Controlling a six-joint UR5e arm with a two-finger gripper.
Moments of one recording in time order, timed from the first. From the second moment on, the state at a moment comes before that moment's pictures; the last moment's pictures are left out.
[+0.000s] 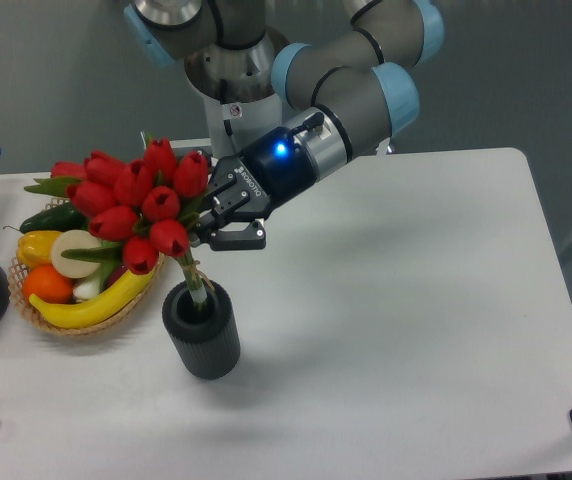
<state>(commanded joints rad) 2.58 -1.80 -1.86 -0.70 0.06 1.11</state>
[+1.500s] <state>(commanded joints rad) 2.58 -1.93 -1.94 -0.70 0.11 1.22</state>
